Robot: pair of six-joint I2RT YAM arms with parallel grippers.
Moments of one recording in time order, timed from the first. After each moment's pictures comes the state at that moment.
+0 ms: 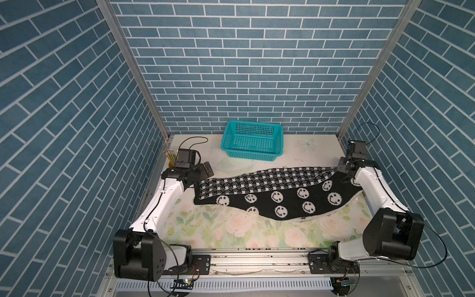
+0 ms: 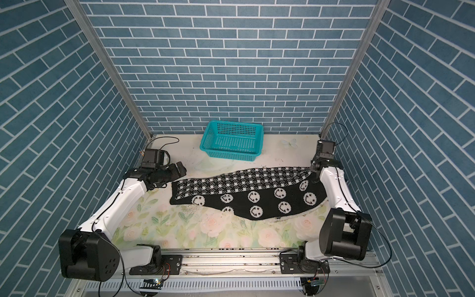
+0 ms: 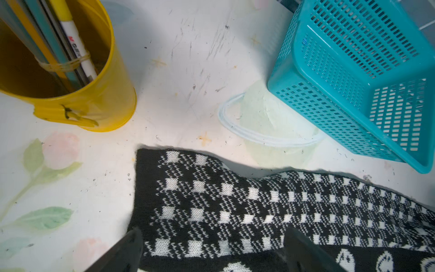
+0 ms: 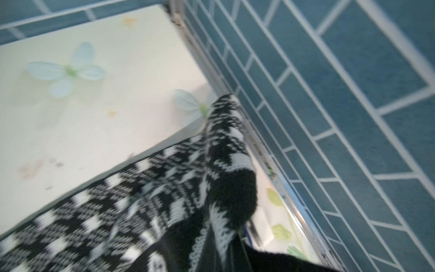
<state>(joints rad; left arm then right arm) -0.11 1.29 1.05 -0.67 0.06 -0.52 -0.02 1.42 1.18 -0.63 0.35 0.17</state>
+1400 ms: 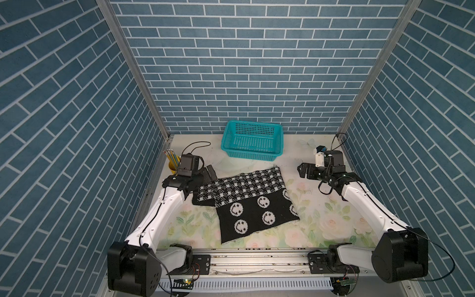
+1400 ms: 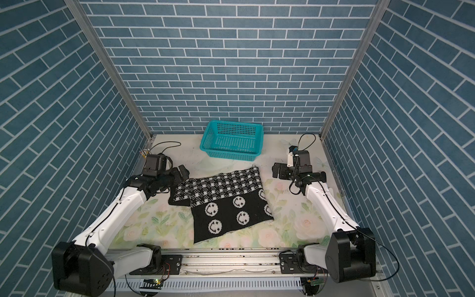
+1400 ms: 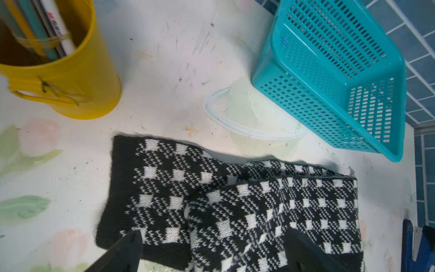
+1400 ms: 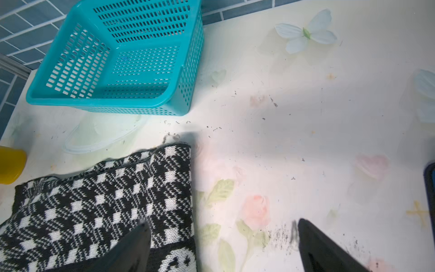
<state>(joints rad) -0.18 1.16 0.92 -0.59 0.03 -0.60 0.21 1.26 0.94 -0.43 -0.16 0.22</state>
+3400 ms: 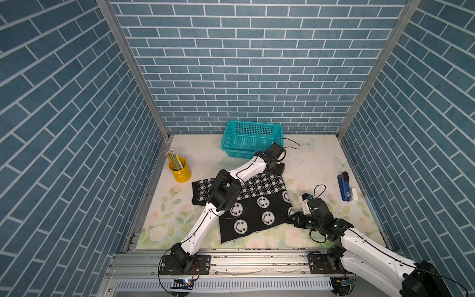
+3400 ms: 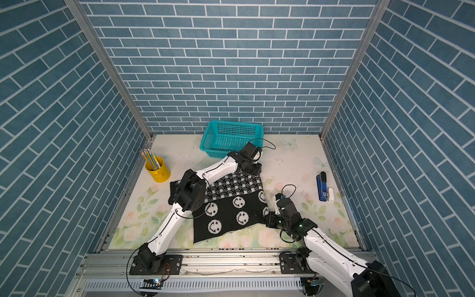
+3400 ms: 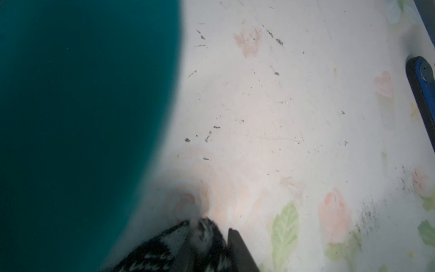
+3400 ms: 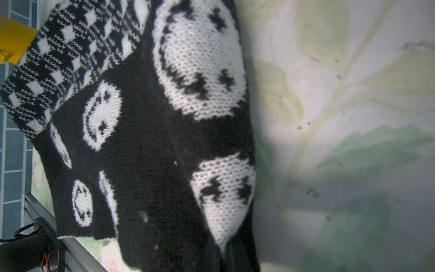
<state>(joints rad) -0.75 2.55 2.25 -0.66 0.17 -0.30 0.59 0.83 0.23 -0.27 -0.23 0.66</state>
